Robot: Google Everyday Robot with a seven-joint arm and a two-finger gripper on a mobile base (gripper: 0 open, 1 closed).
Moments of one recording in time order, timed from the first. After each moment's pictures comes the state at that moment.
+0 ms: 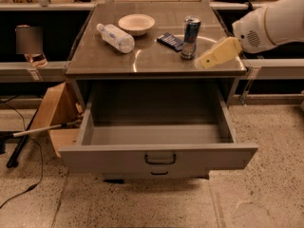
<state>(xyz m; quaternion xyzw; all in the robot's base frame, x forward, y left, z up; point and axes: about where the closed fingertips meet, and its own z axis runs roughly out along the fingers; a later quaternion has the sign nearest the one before) 0.612 -0.176 0.951 -0.39 0.81 0.12 0.42</state>
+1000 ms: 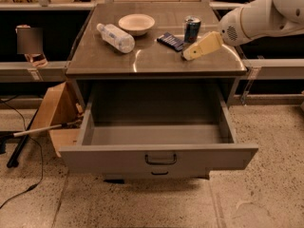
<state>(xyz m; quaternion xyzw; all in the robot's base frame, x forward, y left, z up) 0.689 -0.169 0.927 -0.37 0.81 0.12 0.43</state>
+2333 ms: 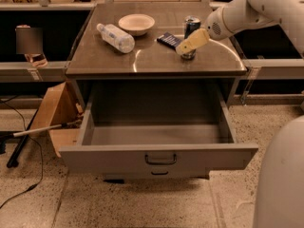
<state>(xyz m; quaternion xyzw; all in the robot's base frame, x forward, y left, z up) 0.761 -0.157 0.896 -0.38 0.82 0.13 0.40</state>
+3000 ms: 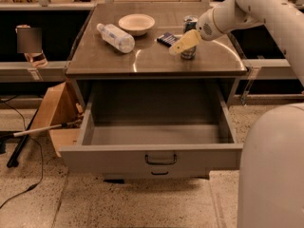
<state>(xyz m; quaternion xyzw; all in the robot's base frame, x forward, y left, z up) 0.779 -0.134 0.882 -0.39 0.82 0.15 0.39</state>
